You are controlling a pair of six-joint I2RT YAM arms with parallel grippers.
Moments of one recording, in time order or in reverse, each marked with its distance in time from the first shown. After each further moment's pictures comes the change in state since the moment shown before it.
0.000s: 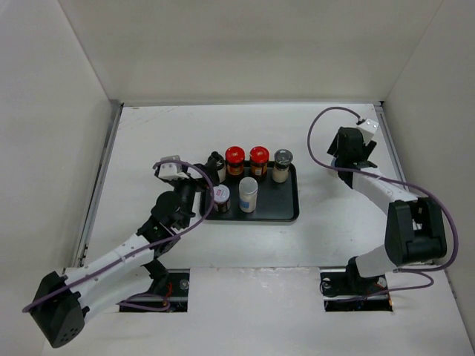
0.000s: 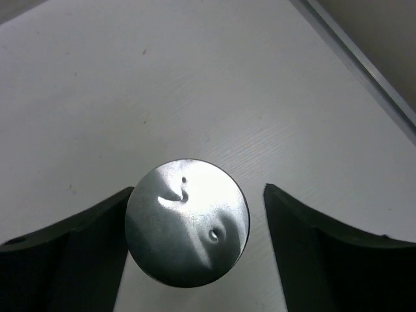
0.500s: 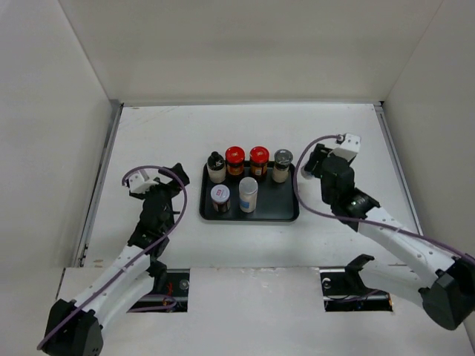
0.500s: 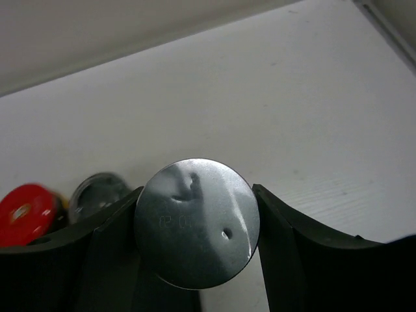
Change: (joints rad) left arm 0.318 -0.146 -0.177 -0.084 -0.049 -0.238; right arm 0.375 -0.429 -0.165 -0.031 0.117 0.002
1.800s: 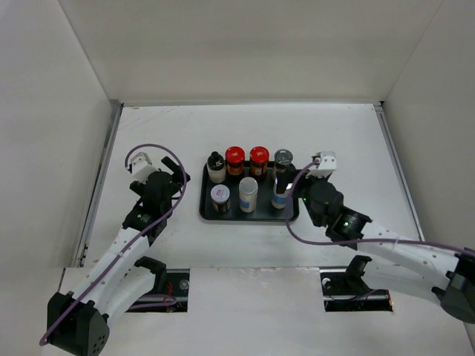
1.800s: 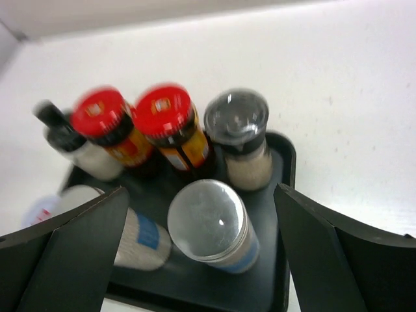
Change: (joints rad) left arm 0.096 0.140 0.271 -0.575 0.111 -0.161; right arm 0.384 -0.045 -0.131 0.148 -0.040 0.005
